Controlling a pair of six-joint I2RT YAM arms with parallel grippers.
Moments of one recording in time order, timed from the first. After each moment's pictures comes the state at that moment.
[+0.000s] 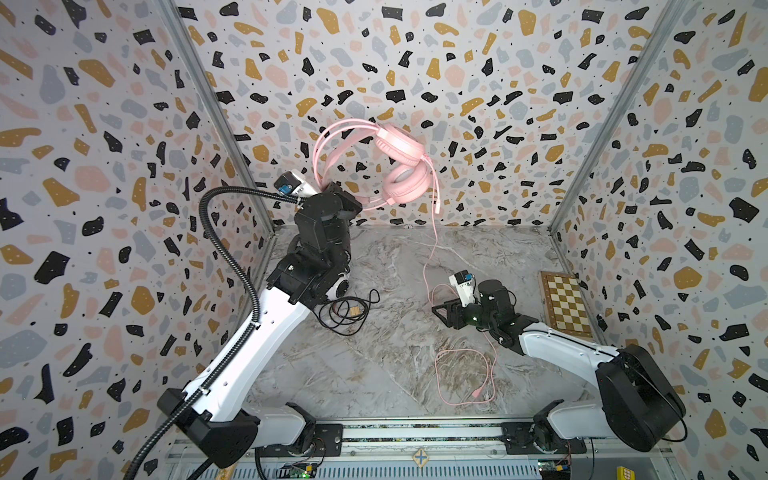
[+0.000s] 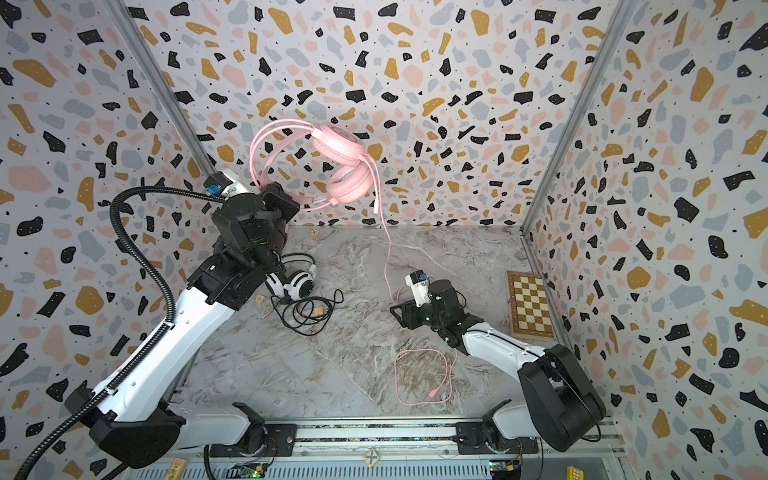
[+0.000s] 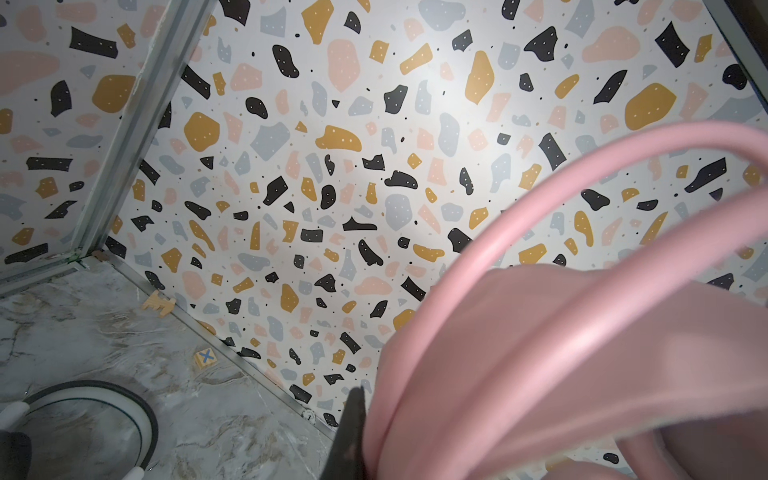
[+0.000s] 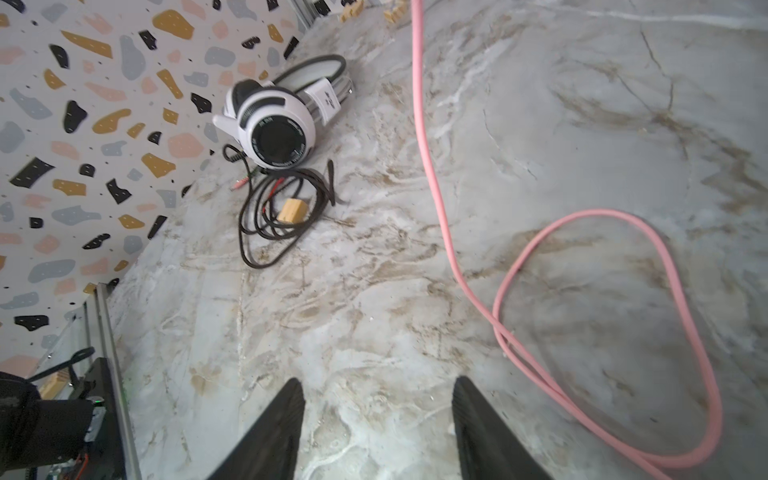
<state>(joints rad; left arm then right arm) -0.56 1.32 1.60 -0.25 -0.68 -0.75 0.54 1.37 0.63 0.19 -0.39 0.31</state>
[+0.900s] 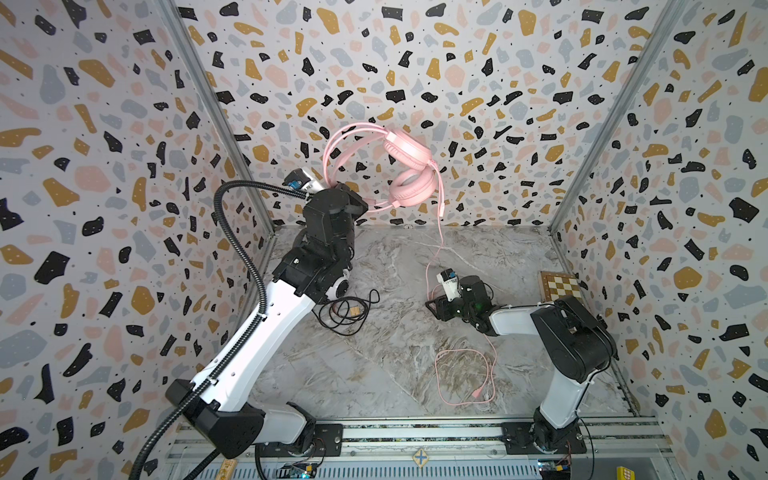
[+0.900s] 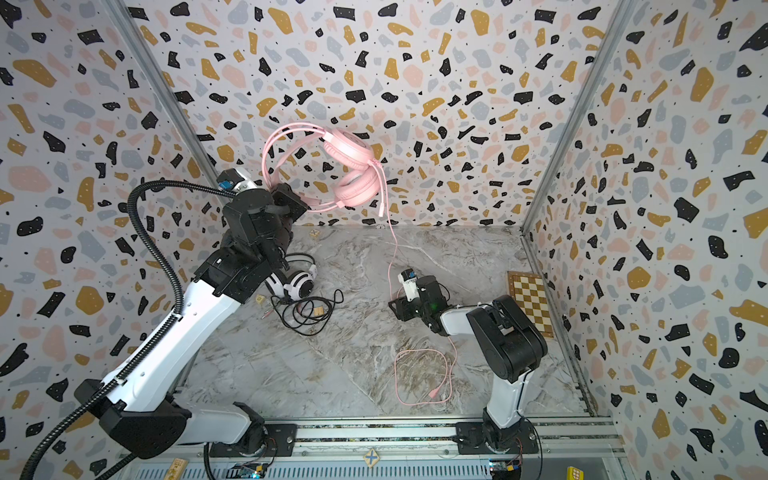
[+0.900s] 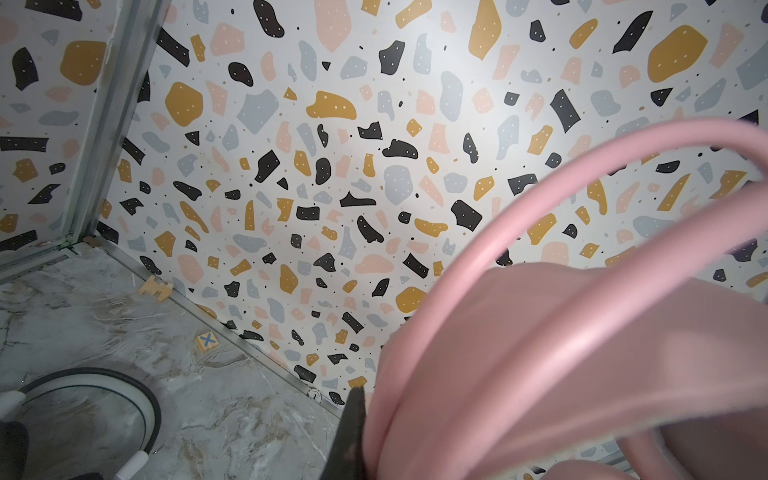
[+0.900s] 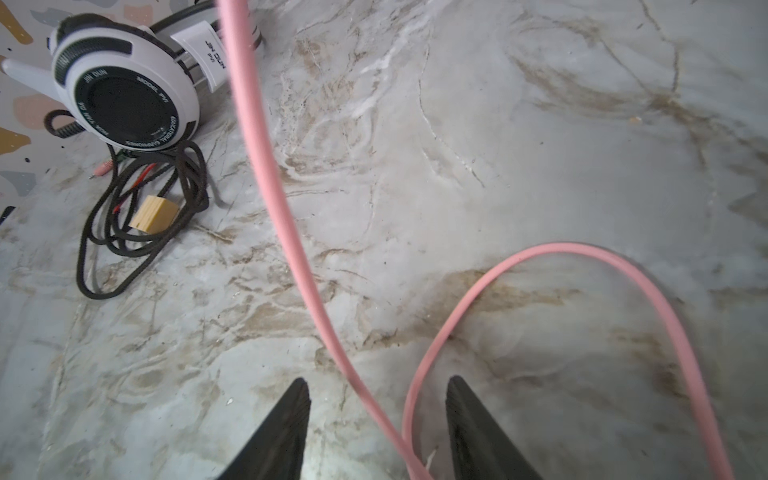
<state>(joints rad) -0.56 1.37 1.63 -0.29 -0.63 -0.76 0.51 1.83 0.80 0.39 -0.33 0.19</state>
